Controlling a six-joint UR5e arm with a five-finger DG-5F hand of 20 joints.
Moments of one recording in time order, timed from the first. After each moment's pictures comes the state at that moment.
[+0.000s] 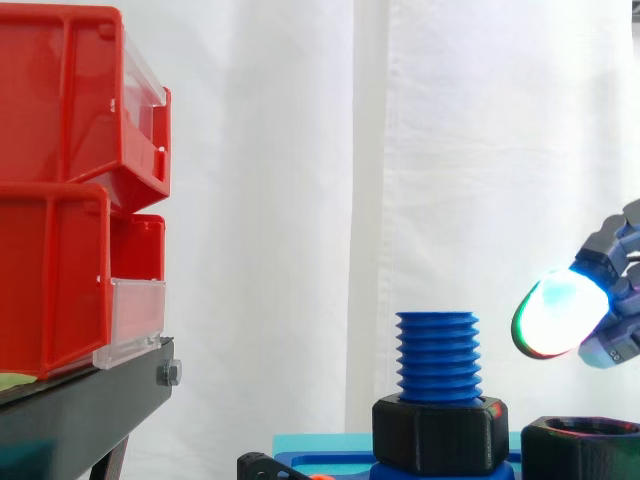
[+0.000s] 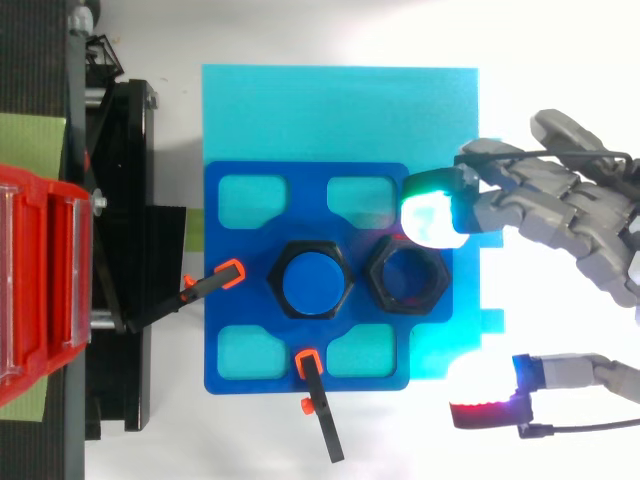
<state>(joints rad) 0.48 -1.97 -1.73 -2.42 -0.60 -1.10</state>
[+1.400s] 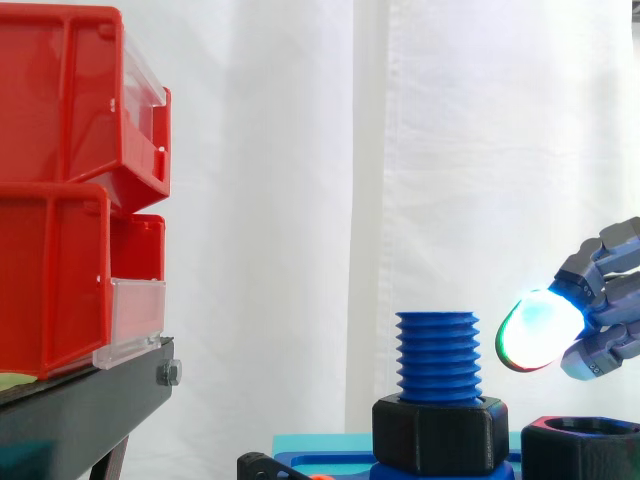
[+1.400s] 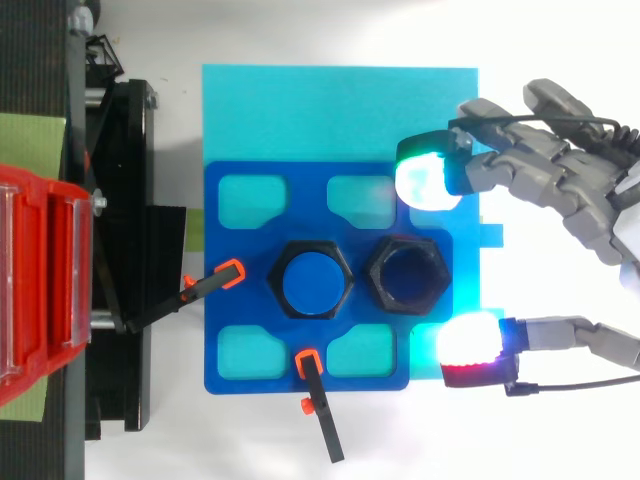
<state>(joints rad) 0.44 -1.99 -1.73 -2.39 -0.60 -1.10</state>
